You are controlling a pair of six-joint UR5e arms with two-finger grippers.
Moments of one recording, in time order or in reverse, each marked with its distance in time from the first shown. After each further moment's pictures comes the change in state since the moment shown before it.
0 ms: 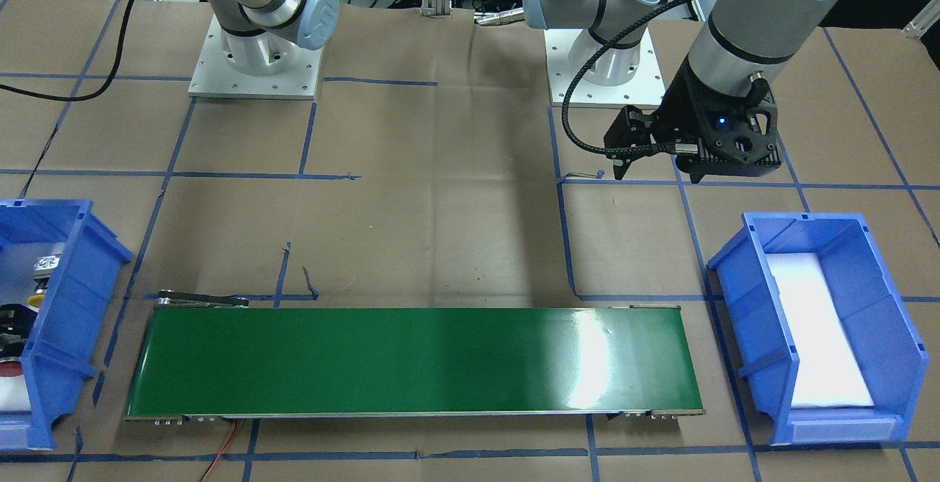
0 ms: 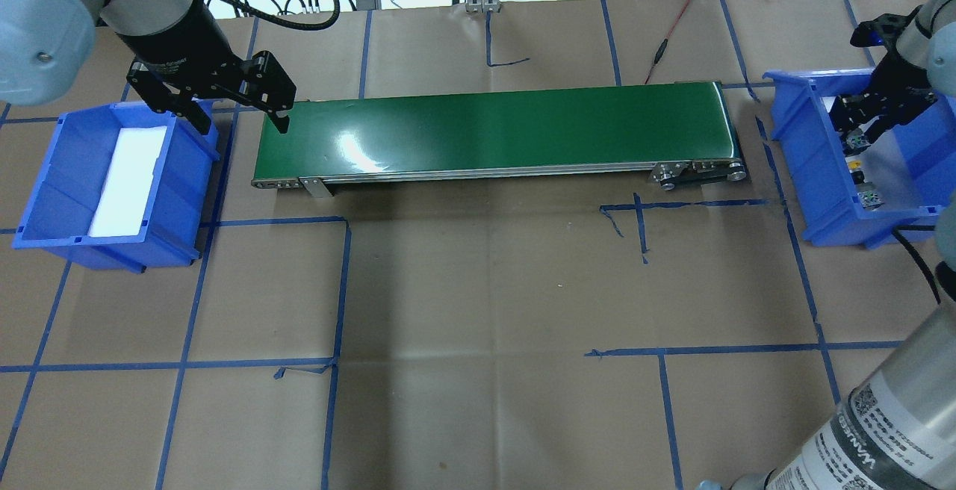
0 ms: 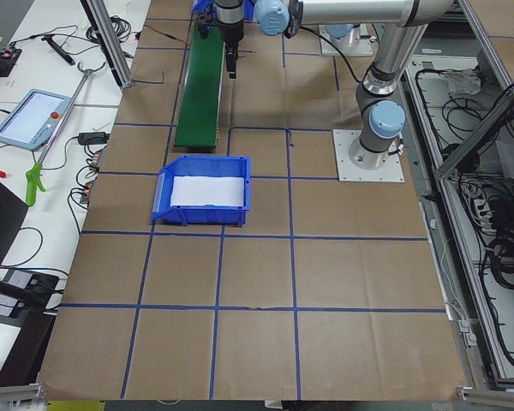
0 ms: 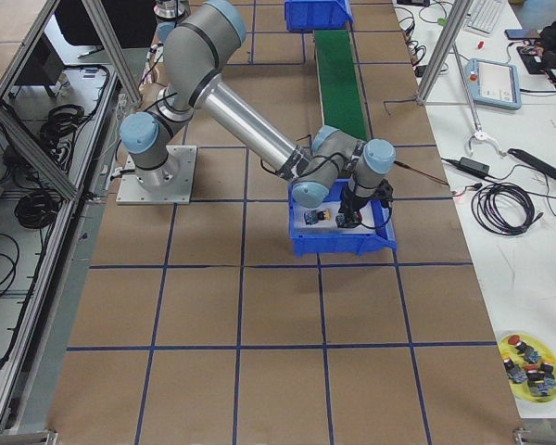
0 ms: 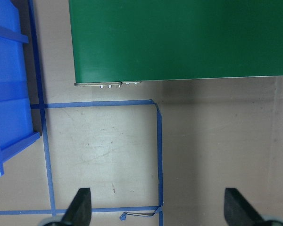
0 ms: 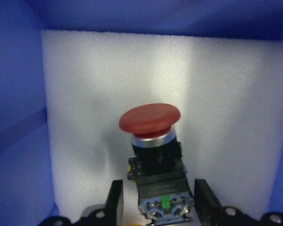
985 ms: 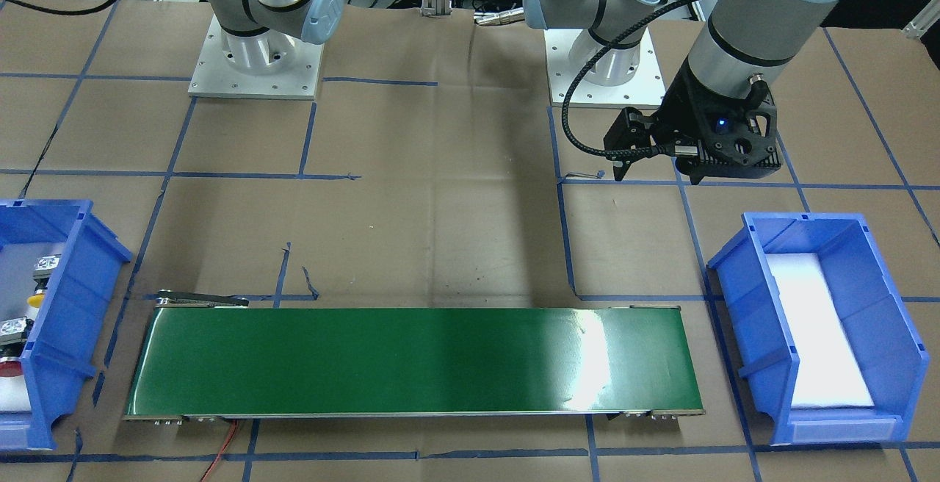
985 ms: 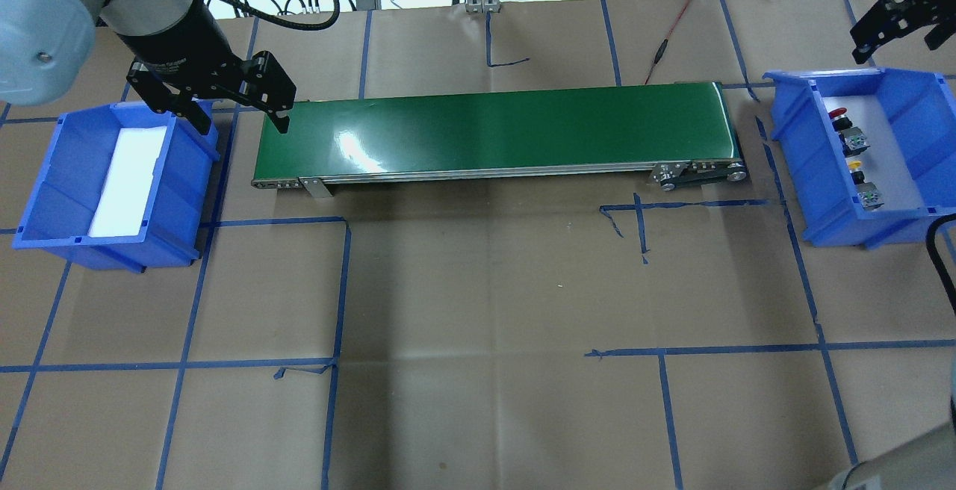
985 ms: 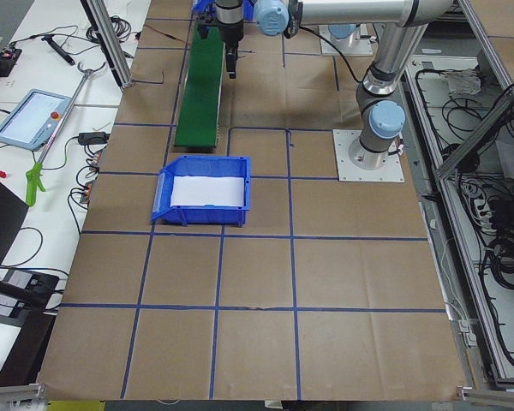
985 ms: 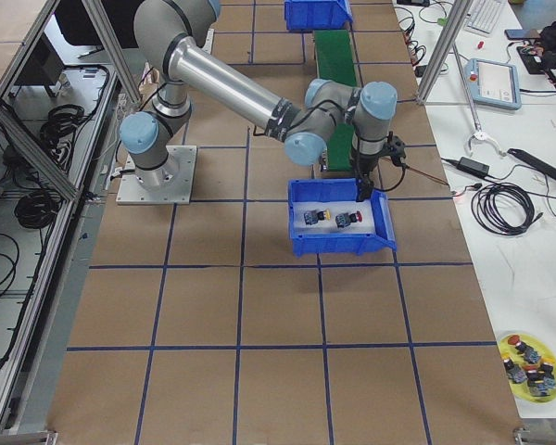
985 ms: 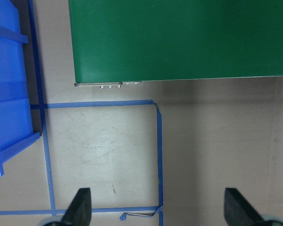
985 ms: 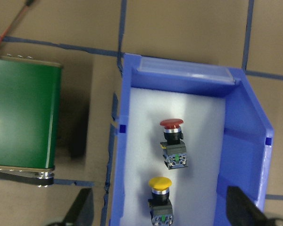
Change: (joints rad) left arm 0.000 -0.001 0.001 0.000 0.000 0.000; right arm 0.117 -0.329 -0.027 0.100 0.016 0.019
